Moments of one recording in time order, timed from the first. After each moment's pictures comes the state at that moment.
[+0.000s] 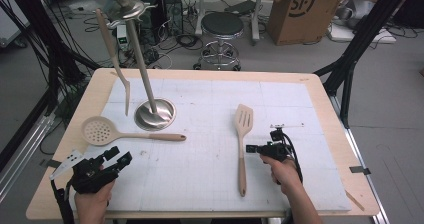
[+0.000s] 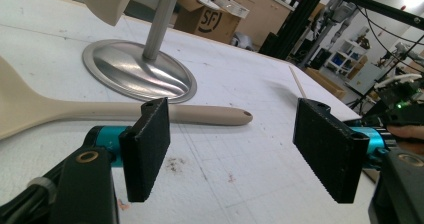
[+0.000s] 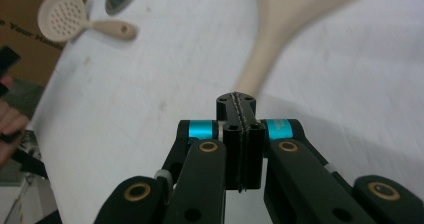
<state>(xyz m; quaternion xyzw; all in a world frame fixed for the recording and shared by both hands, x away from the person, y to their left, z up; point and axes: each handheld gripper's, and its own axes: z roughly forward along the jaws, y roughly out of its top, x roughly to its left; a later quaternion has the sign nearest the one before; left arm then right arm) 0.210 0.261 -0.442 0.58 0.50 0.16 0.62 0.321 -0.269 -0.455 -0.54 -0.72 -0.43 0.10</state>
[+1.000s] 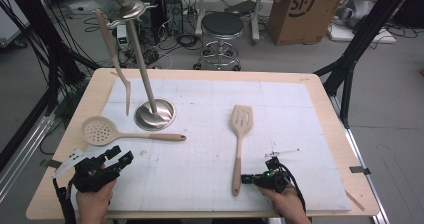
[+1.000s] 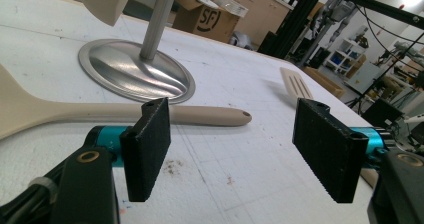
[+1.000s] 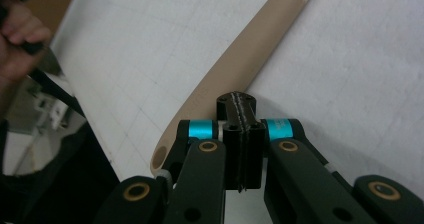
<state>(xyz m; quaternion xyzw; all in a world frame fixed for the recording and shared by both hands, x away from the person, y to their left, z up) 0.213 0.260 -0.442 0.58 0.50 0.16 0.62 0.249 -0.253 -0.470 -0.49 -0.75 -0.42 0.13</state>
